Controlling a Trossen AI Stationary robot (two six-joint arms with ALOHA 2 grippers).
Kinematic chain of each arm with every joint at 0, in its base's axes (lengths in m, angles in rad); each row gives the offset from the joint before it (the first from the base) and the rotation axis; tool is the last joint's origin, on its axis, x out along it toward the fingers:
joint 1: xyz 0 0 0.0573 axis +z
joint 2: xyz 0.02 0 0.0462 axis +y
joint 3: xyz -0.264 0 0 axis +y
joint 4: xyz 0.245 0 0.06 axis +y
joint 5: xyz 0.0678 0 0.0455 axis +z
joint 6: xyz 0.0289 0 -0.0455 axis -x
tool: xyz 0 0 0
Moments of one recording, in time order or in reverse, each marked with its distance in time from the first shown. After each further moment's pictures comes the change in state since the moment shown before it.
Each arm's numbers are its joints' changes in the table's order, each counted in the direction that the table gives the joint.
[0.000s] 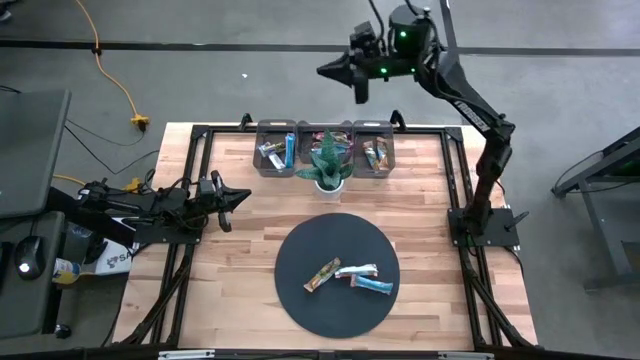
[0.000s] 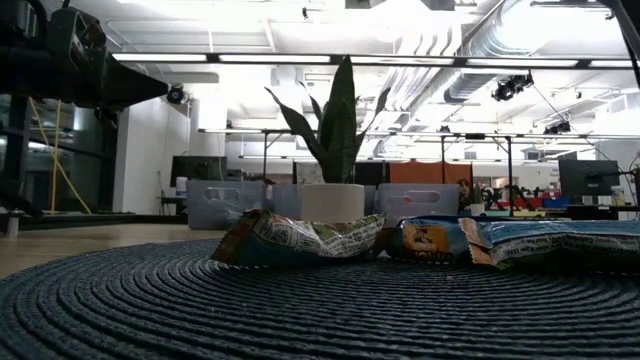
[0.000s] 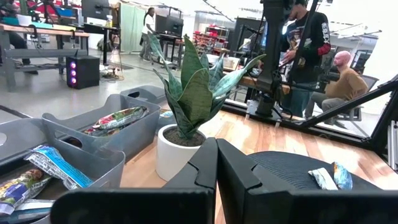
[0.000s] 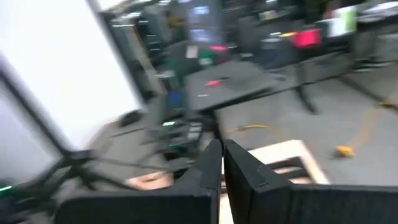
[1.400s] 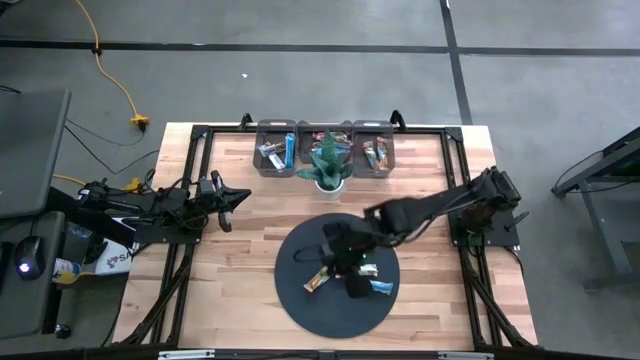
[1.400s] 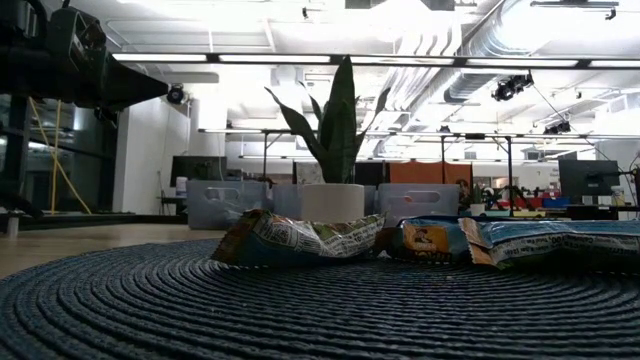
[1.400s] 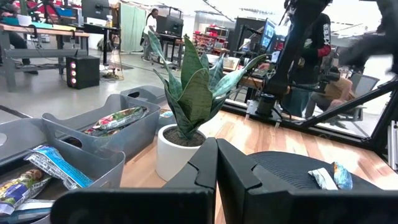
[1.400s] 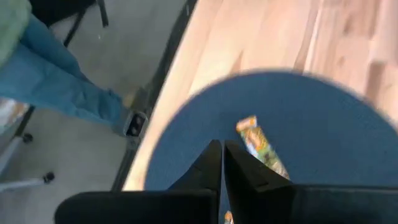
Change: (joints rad) left arm 0.000 0.000 0.000 0.000 0.000 0.000; right arm 0.888 -0.035 0.593 0.200 -0.418 0.097
